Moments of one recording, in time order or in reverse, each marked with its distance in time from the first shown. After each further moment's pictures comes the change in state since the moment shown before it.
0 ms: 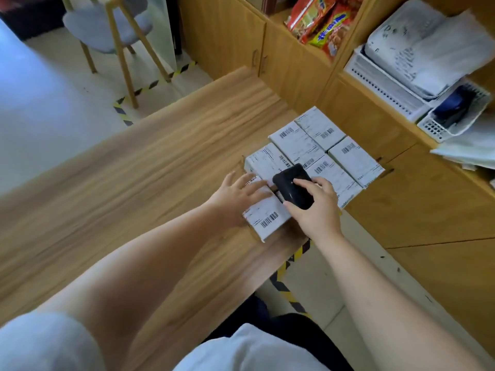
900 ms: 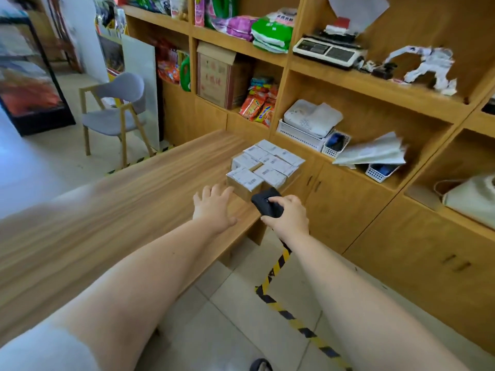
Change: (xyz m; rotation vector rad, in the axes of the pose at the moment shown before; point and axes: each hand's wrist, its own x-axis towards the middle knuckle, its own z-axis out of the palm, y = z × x) left_hand -0.356 0.164 -0.016 -0.316 0.411 -0.403; right_hand -0.386 -0.095 -0.020 -0.081 0.200 0.009
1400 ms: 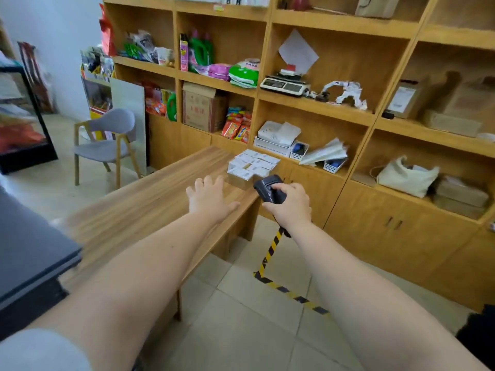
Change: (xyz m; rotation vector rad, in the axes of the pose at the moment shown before) left_hand -0.298 -0.078 -0.115 -0.022 0.228 0.075; right_hand -0.330 -0.156 -0.037 -0.011 0.297 0.040
